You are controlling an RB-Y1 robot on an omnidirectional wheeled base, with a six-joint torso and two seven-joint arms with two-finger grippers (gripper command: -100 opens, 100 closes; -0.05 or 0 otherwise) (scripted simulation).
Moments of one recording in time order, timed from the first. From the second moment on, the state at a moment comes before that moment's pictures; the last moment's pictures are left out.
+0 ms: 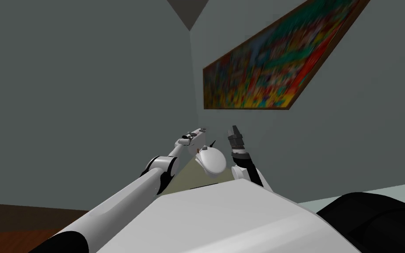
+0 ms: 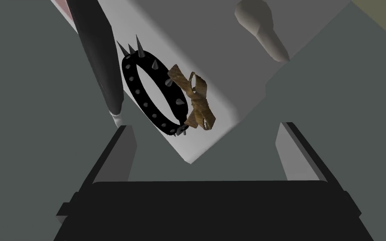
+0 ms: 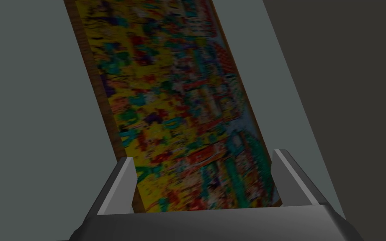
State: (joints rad) left arm -0.94 0.12 0.09 -0.51 0.05 0.58 -0.12; right arm 0.49 0.04 0.07 -2.35 0.11 -0.40 0.08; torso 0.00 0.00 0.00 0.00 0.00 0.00
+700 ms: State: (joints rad) left arm -1.05 0.10 0.09 -0.34 0.05 0.67 -0.12; right arm 0.49 0.04 0.07 -2.35 0.11 -0.40 0.08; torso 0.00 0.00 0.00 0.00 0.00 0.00
